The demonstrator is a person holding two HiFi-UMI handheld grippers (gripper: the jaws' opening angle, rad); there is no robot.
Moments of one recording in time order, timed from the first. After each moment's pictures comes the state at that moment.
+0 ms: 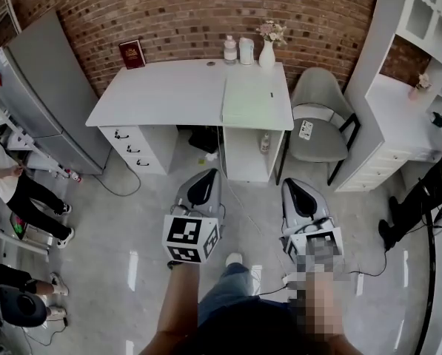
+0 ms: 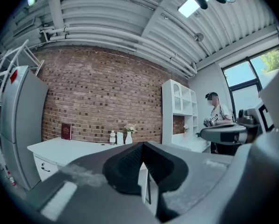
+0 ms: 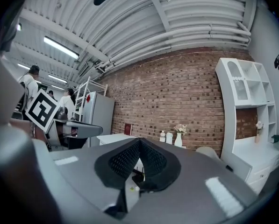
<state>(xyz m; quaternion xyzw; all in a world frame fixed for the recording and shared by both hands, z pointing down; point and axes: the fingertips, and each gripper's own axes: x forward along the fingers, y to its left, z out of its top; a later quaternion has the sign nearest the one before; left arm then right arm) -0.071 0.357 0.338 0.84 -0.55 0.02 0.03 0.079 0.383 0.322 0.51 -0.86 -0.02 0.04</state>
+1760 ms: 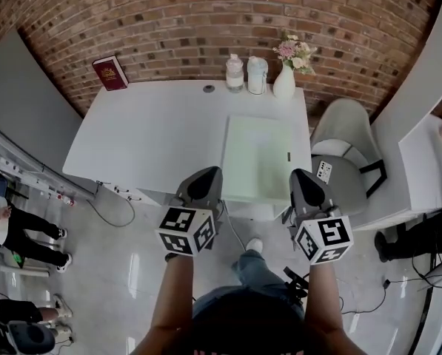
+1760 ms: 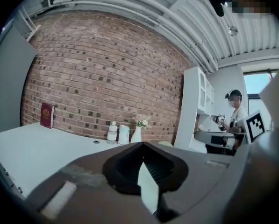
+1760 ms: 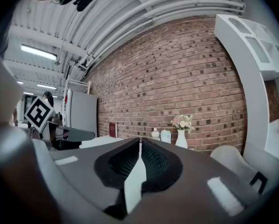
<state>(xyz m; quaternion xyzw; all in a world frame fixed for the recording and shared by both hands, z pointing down) -0.095 -0.038 0.378 0.84 -0.53 0.03 0.14 0.076 -0.034 0.353 0.50 -0.86 0.05 0.03</state>
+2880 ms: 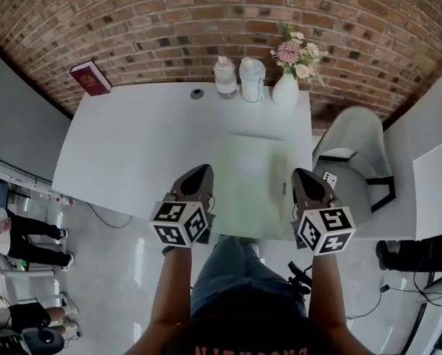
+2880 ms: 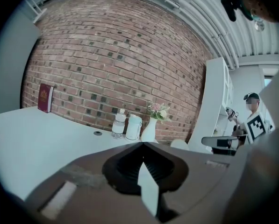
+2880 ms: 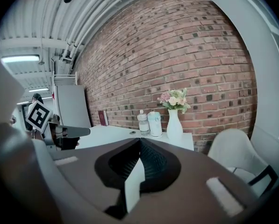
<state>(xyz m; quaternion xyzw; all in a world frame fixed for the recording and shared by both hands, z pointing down) -0.088 -0.199 0.443 0.80 -0.56 0.05 0.22 0.120 -0.203 0.424 0.49 -0.85 0.16 0.09</state>
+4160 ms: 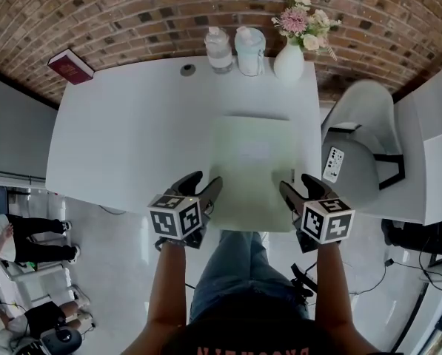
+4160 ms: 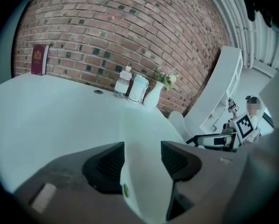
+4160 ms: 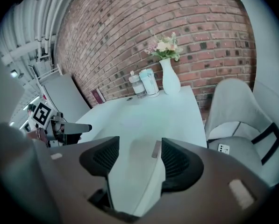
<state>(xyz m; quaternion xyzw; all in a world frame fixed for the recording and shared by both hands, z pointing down) -0.094 -0.180 0.557 0.78 -0.47 0.16 0.38 0.115 -0.180 0.550 0.45 -0.80 0.35 0.20</state>
